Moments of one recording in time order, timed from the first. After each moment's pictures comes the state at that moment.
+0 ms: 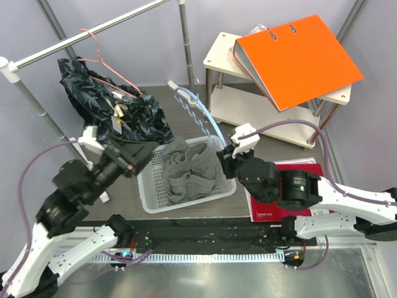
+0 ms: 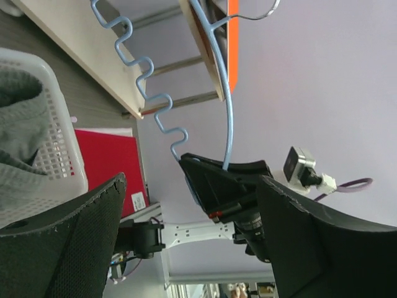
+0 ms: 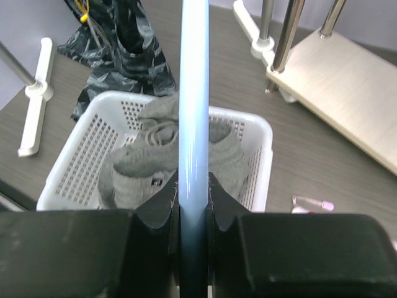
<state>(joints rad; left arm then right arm) -0.72 0.57 1.05 -0.50 -0.05 -1.27 1.39 0.99 1.21 -0.56 0.88 0.37</state>
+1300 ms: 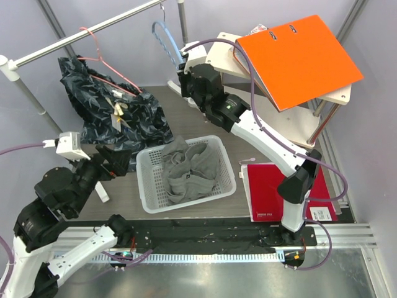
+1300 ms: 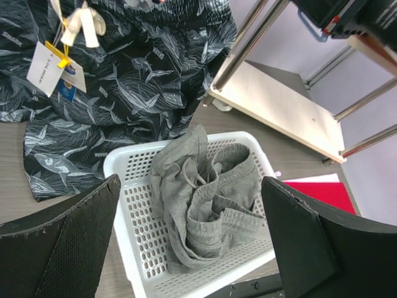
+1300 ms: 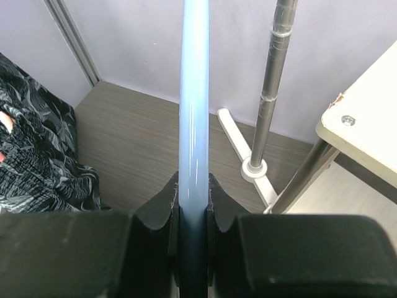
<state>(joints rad) -0.72 0.52 1.21 -0.88 -0.48 -0.52 0.85 1.86 2.06 -0.30 0.43 0.08</state>
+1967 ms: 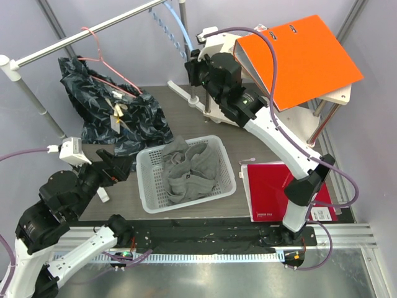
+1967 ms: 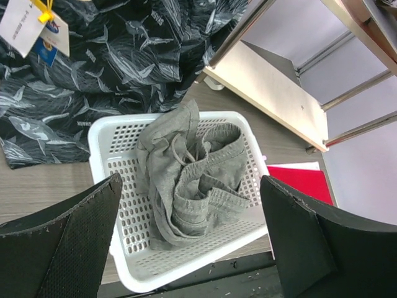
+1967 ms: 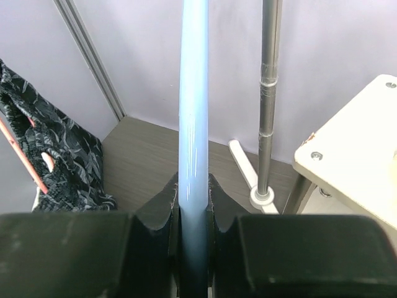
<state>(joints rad) -0.72 0.48 1.18 -0.95 -0.44 -0.66 0.79 1.78 2.07 -0.26 0.33 0.11</state>
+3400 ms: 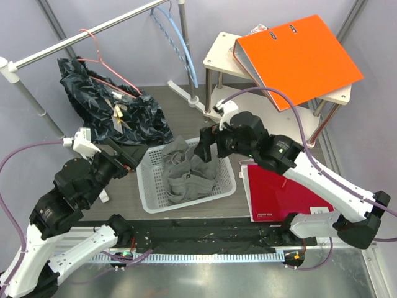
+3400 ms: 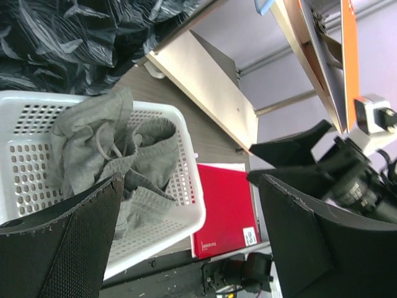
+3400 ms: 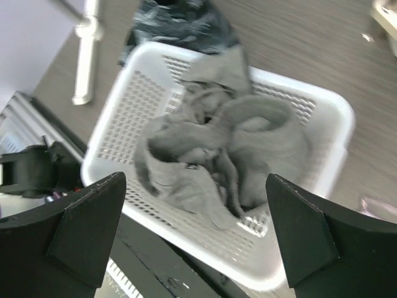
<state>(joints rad) -0.72 0.56 1.14 -0.80 -0.34 -0.95 0.86 1.23 1.36 -0.63 0.06 0.39</state>
